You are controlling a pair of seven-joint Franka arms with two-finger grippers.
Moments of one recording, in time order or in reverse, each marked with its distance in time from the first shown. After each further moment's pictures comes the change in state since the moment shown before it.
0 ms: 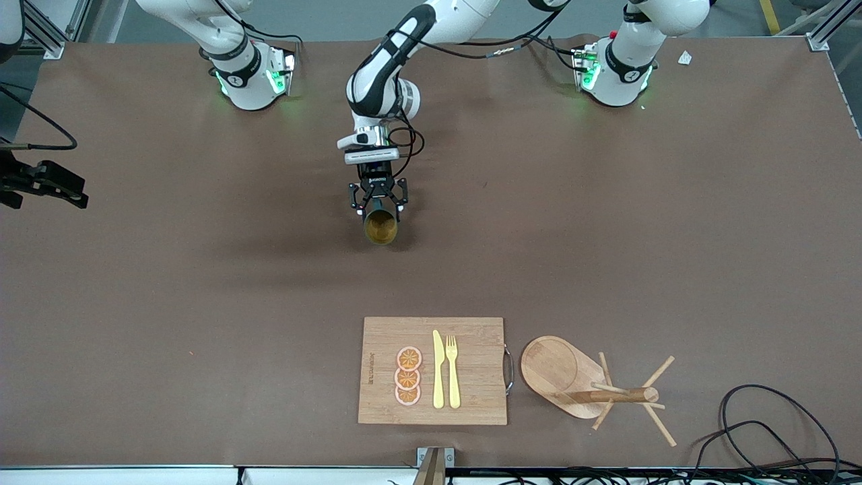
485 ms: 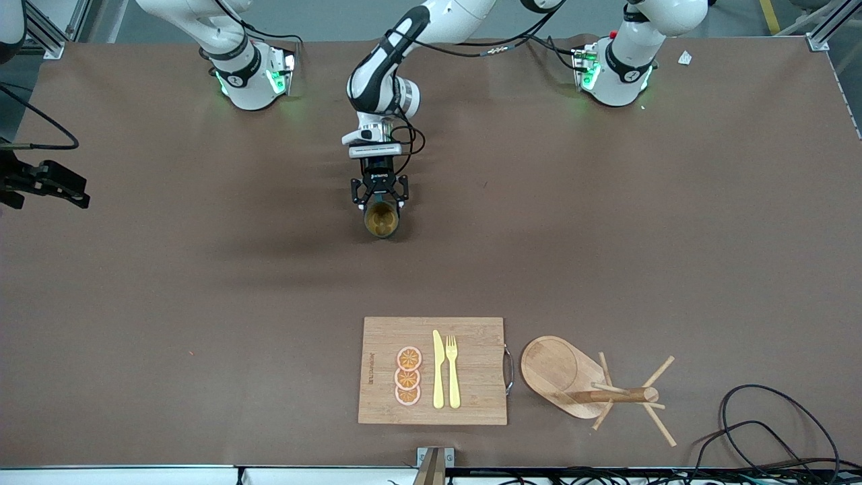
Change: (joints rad) left arm -0.034 0.036 -0.027 0.001 0.036 -0.058 -0.072; right arm 0.002 0.000 0.002 0.000 0.000 0.000 -0.001
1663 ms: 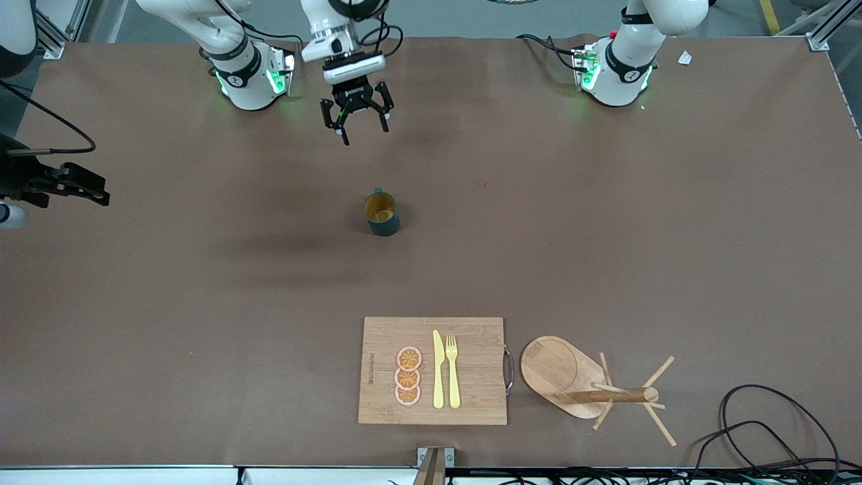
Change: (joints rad) left arm 0.072 -0.481 -0.118 0.061 -0.657 -0.266 0.367; right arm 0.001 0.002 0.001 -0.069 0.061 -0.009 -0.002
